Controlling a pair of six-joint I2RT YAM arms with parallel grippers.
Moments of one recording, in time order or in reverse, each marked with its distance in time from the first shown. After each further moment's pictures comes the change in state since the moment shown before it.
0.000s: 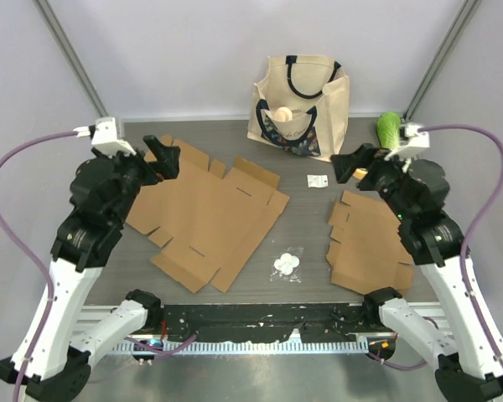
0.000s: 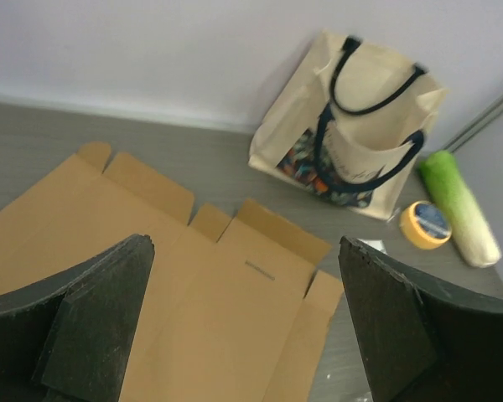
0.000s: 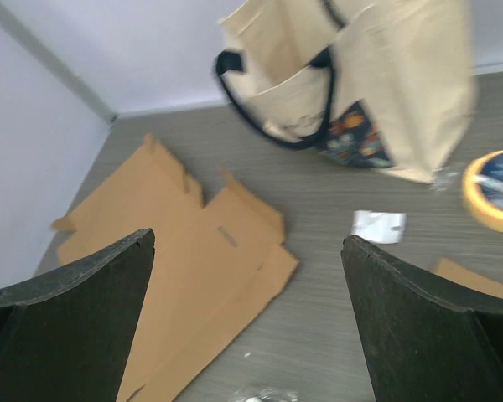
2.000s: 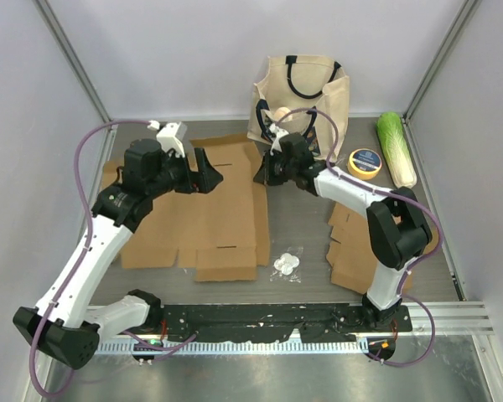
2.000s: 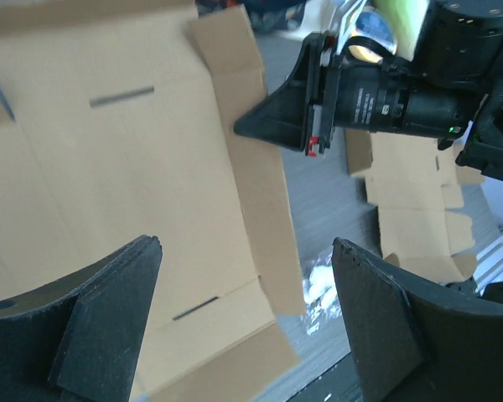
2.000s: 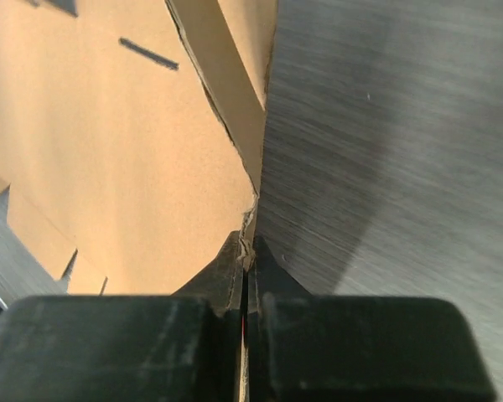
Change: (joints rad) left arm 0.001 0.251 -0.082 -0.095 0.436 -0.034; right arm 0.309 1.024 0.117 0.425 -0.222 0.113
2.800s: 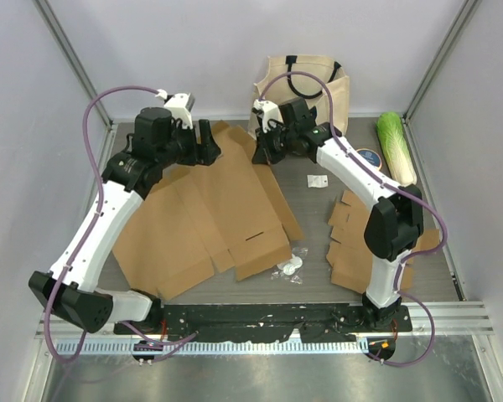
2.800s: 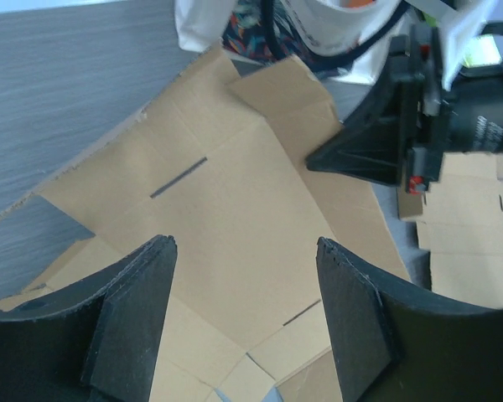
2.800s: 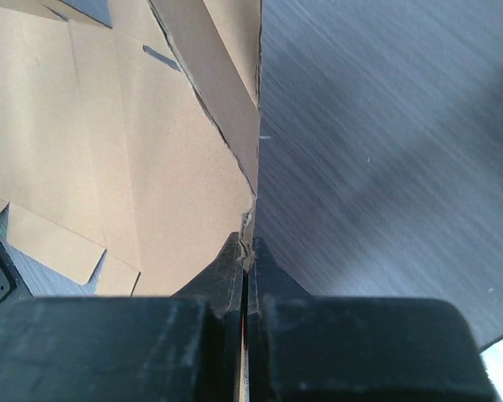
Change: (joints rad) left arm 0.002 0.220 0.306 -0.066 -0.109 0.121; right arm -0.039 0.075 0.521 -0.552 -0.191 -0.462
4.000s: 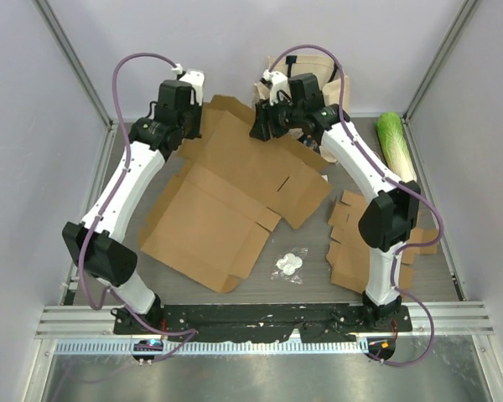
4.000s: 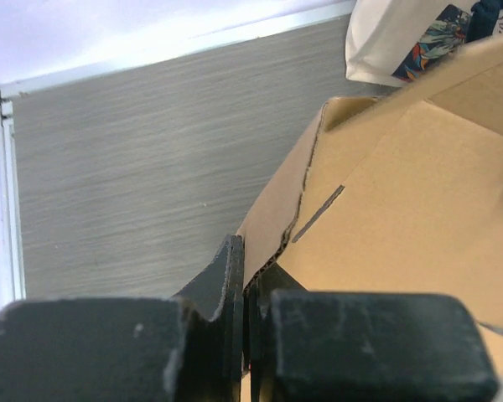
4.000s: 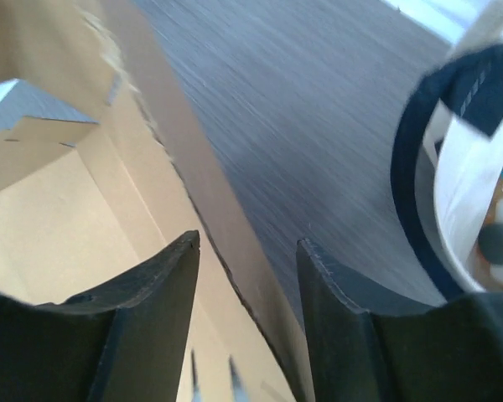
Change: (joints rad) left arm 0.020 0.366 0.352 -0.072 -0.362 0.253; right arm -0.060 0.111 0.325 -0.042 -0.009 -0.015
